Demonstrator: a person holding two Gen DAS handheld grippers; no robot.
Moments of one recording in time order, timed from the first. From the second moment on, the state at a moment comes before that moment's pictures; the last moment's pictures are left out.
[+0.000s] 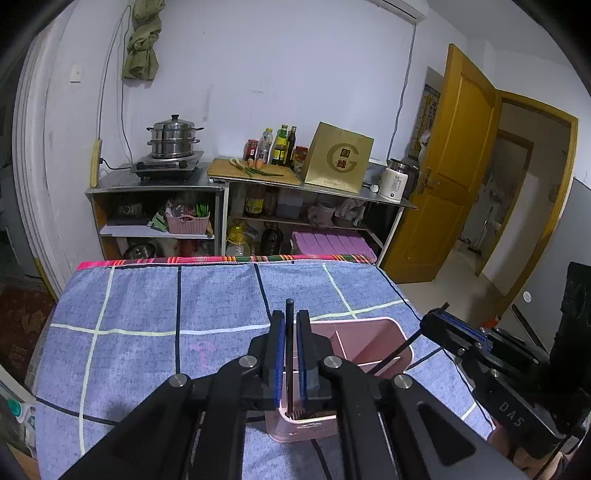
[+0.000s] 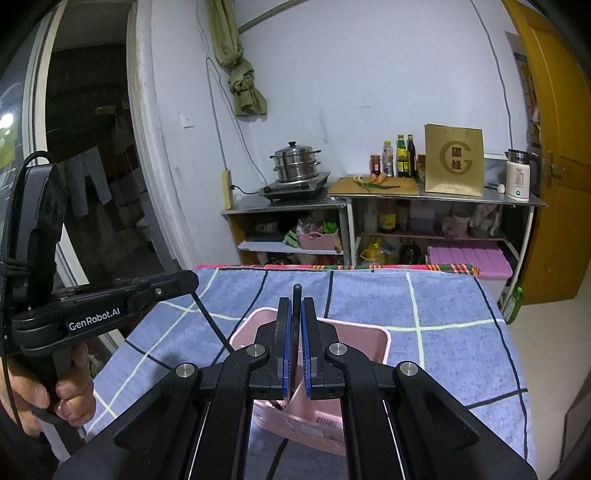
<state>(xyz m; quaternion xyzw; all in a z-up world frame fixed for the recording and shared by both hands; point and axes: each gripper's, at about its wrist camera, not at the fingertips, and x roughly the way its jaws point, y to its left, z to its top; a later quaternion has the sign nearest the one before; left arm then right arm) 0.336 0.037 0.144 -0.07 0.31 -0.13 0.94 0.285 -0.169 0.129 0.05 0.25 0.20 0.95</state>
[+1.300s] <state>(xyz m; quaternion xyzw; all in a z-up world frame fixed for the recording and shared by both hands) 0.135 0.054 0.099 -0.10 0.26 -0.15 0.95 0.124 -0.228 0.105 0.04 0.22 0.19 0.95</state>
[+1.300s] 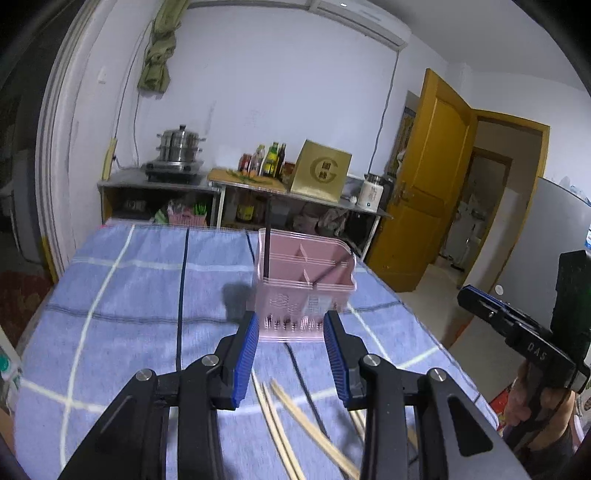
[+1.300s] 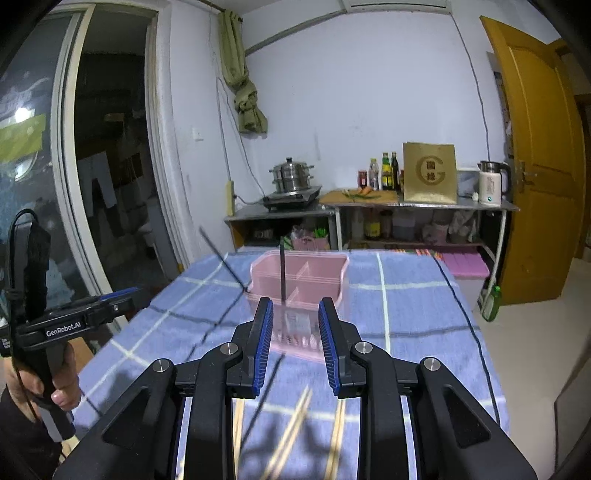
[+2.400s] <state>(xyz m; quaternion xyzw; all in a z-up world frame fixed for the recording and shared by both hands) 0.211 0.038 -0.034 -0.06 0.45 -0.10 0.89 0.183 -0.206 -0.026 0.01 0.43 0.17 0.89</state>
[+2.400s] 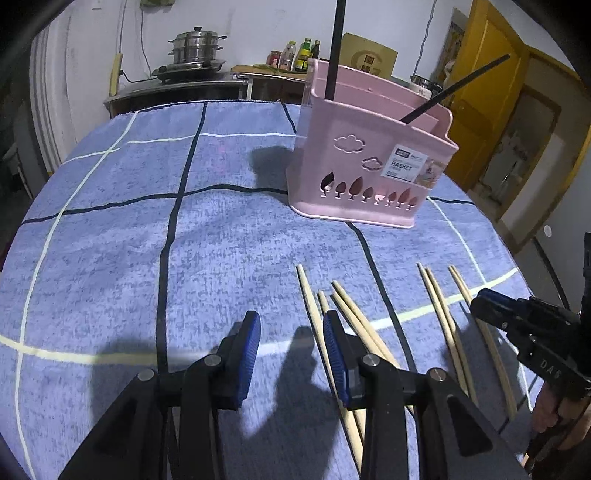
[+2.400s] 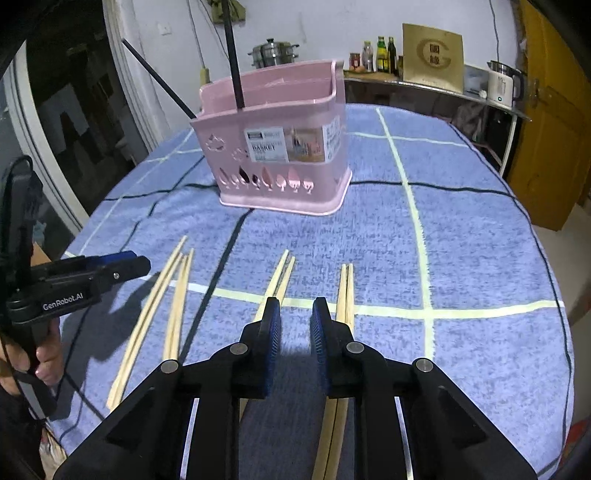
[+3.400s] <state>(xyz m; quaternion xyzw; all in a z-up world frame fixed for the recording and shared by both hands) 0.232 0.008 -0.045 0.02 0.46 -0.07 0.89 0.205 -0.174 -0.038 -0.04 0.46 0.15 0.88</state>
